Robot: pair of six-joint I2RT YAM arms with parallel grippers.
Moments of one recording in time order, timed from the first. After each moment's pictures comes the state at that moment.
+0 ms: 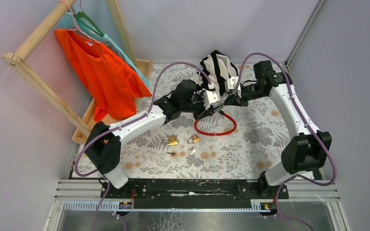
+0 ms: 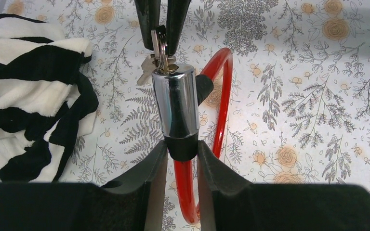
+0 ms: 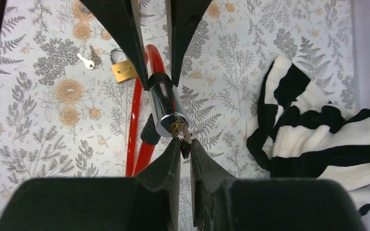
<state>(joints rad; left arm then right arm) -0.76 1.66 1.29 -0.16 0.49 0.40 0.15 1.57 1.50 -1.13 -0.97 -1.40</state>
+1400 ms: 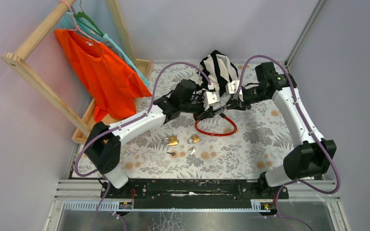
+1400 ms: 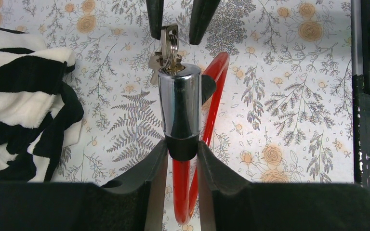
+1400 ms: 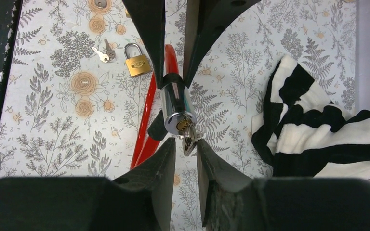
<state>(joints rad) -0.75 1.66 1.29 -0.16 0.57 0.40 0.17 1.49 1.48 -1.22 -0.93 -1.46</state>
